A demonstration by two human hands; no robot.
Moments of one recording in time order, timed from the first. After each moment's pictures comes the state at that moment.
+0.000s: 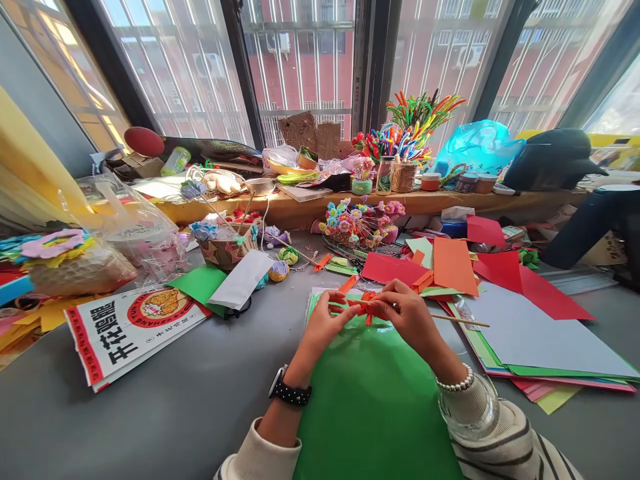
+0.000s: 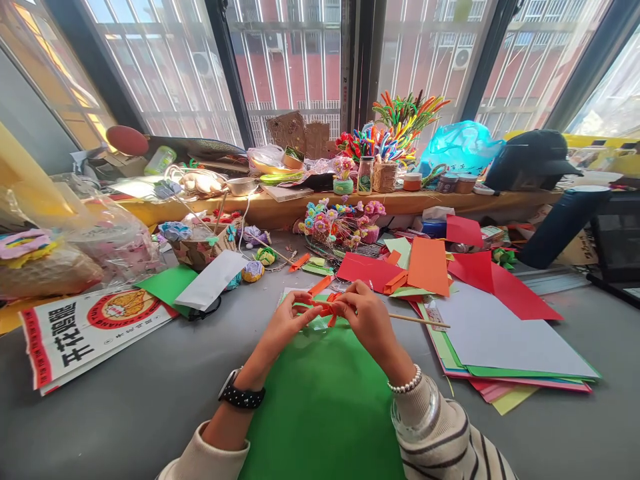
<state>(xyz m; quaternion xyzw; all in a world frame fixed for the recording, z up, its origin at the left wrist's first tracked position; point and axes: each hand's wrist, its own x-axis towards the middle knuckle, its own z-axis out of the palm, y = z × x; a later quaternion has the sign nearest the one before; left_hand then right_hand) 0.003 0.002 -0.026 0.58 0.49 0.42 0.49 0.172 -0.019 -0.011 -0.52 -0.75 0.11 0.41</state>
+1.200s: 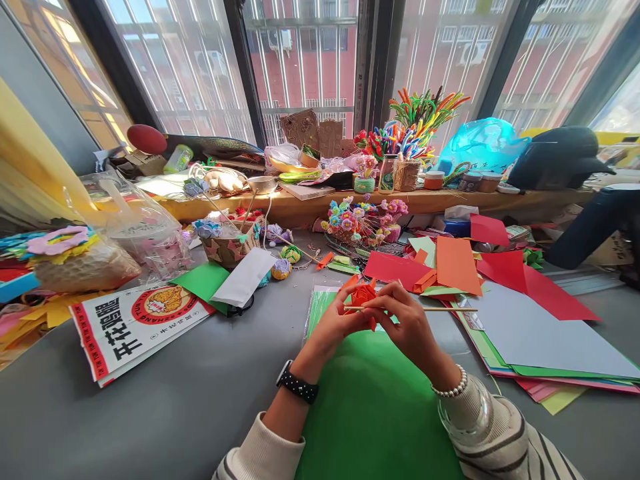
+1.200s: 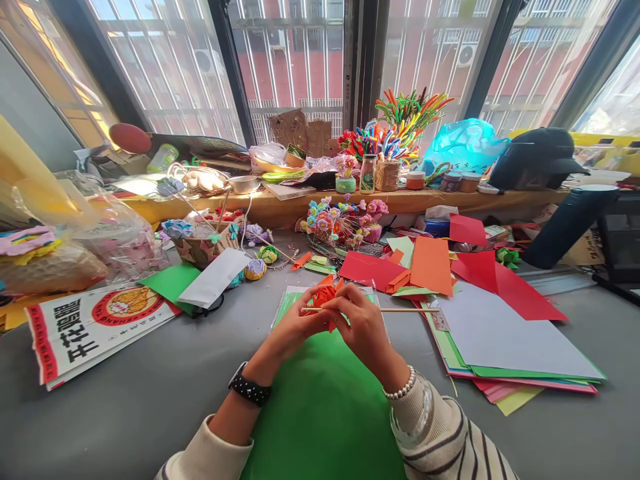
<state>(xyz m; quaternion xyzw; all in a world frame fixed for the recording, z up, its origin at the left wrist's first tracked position) 0.014 -0.007 -0.017 0.43 0.30 0.41 0.74 0.158 -0.029 -0.013 -0.39 -0.78 0.01 0.48</state>
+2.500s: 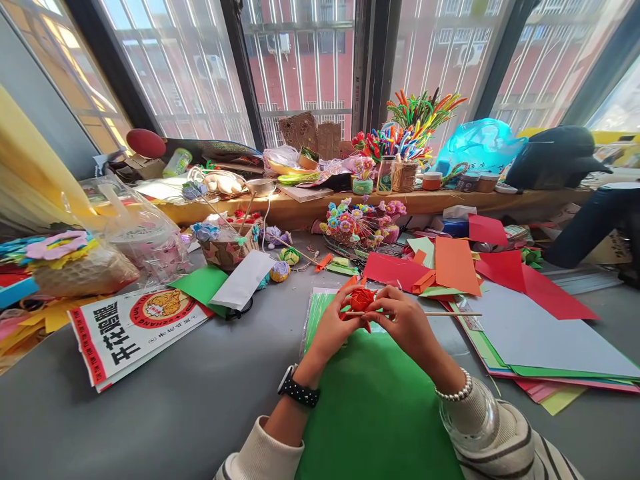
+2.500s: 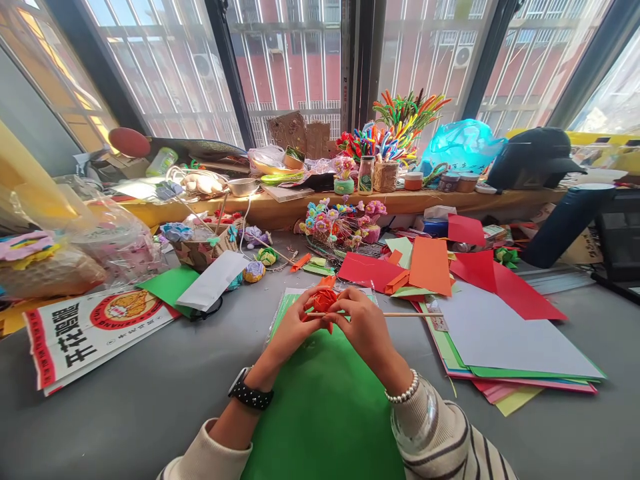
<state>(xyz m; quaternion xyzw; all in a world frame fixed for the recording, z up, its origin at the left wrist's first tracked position) 0.016 -0.002 -0.025 0.56 0.35 0.44 0.61 0.163 -0.022 -0.018 -0.49 -0.76 0.07 0.41</state>
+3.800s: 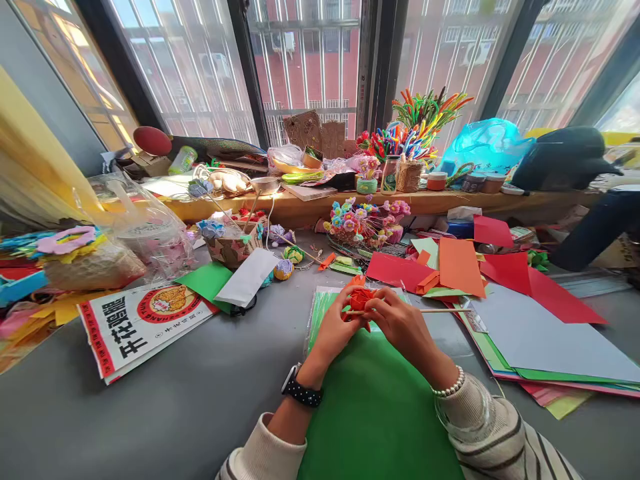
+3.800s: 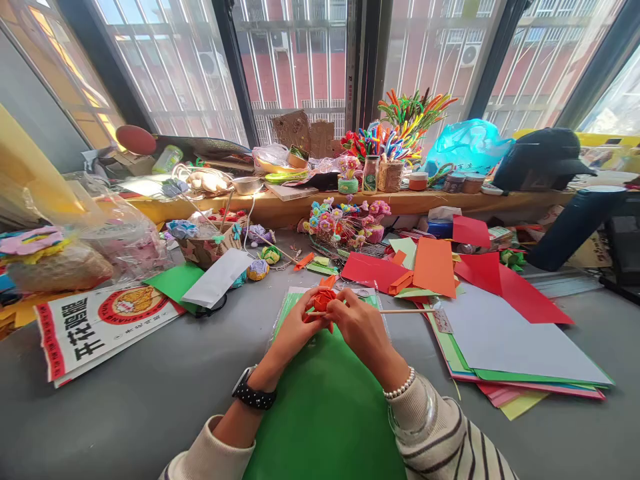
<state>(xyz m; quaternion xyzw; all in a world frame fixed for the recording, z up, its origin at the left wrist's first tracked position) 0.013 -0.005 -0.030 0.60 0.38 0.44 0.55 0.157 -0.023 -0.027 -0.48 -0.81 -0.08 0.33</state>
